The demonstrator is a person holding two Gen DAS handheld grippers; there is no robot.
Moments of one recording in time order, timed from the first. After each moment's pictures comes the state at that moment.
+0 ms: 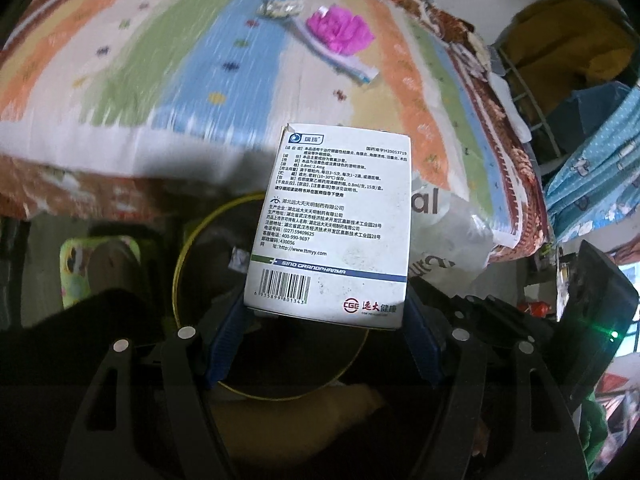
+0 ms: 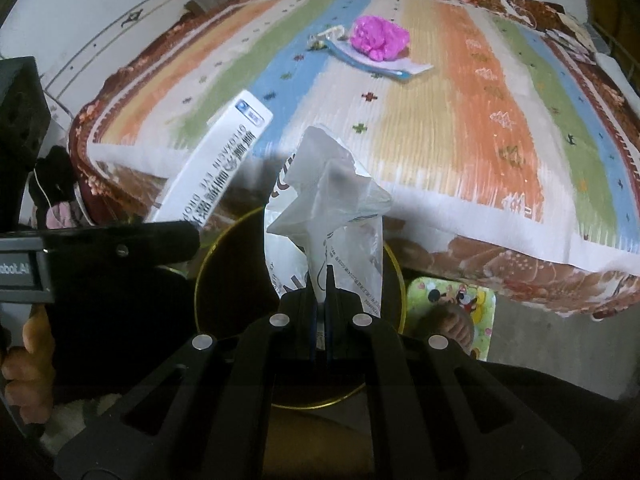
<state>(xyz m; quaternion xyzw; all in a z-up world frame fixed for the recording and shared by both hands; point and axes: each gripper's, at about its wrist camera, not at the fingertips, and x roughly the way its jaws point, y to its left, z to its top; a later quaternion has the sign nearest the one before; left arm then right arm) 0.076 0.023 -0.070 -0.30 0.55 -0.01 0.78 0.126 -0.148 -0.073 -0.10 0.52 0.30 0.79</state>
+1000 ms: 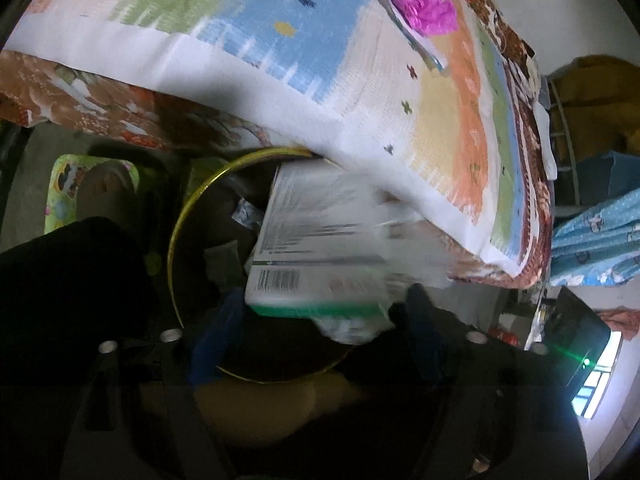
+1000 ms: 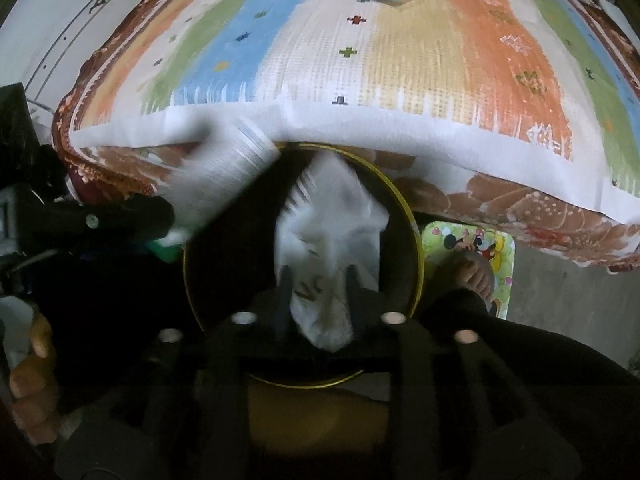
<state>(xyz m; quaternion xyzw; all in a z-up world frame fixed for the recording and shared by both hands) 0.077 0.046 -0.111 -0.40 0.58 0.04 0.71 0.141 -0.143 -0.117 -0.08 0.61 0.28 0.74</state>
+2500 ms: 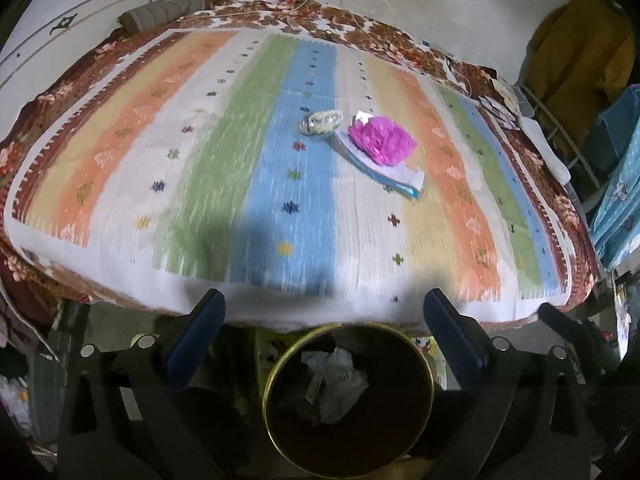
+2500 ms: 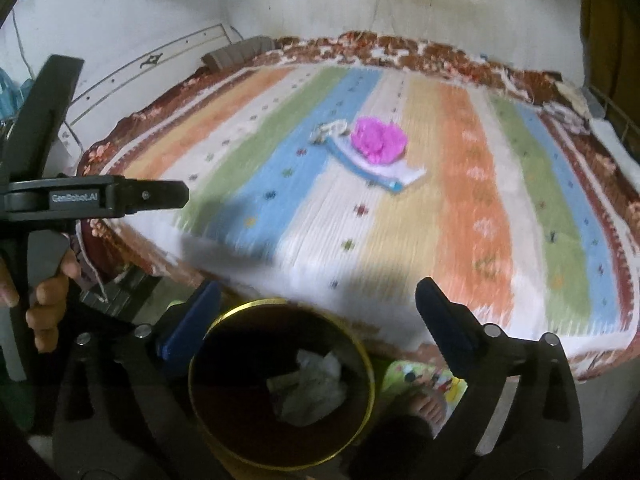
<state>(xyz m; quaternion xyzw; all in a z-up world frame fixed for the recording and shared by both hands) 0.125 0.078 -0.005 -0.19 0.46 0.09 0.86 0.163 -0.140 -0.008 -0.10 0.40 0.33 0.85</state>
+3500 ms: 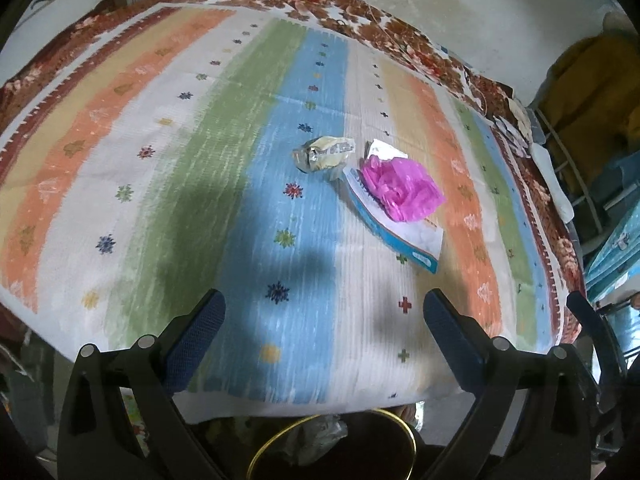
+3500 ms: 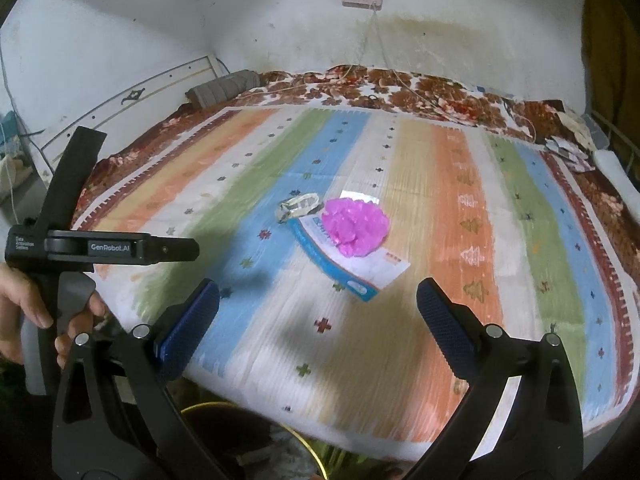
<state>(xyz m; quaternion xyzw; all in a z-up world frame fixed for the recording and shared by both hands) 0.240 0.135 -0.035 -0.26 0.47 0.07 0.84 0.284 -0.103 0.008 -0.09 0.35 0.33 0.87</state>
